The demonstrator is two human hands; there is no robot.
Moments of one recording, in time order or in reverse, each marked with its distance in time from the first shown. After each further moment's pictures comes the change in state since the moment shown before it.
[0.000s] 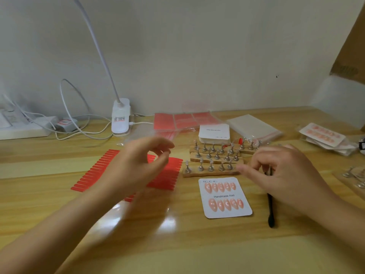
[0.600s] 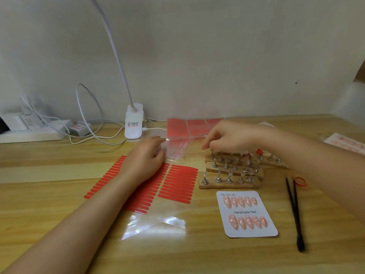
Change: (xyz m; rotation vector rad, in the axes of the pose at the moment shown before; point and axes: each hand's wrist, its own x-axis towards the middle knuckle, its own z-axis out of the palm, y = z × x) left_hand 0.035 -0.067 0.012 0.289 0.015 -0.254; right_hand 0.135 -0.029 0.031 -0.065 -0.631 -0.001
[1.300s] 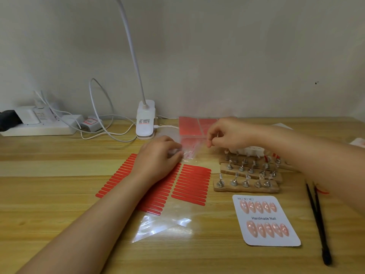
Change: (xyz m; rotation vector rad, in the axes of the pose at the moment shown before) left_hand 0.000 -0.005 -0.001 0.051 -0.002 0.091; right_hand 0.044 0.002 0.010 -0.018 0.045 -0.101
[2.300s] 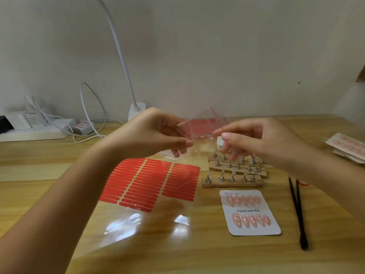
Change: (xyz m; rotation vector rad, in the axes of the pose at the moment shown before) left_hand 0.003 0.061 -0.087 -0.534 -0.368 0.166; right_hand -0.108 -0.026 -0.005 0.678 0.358 -0.043
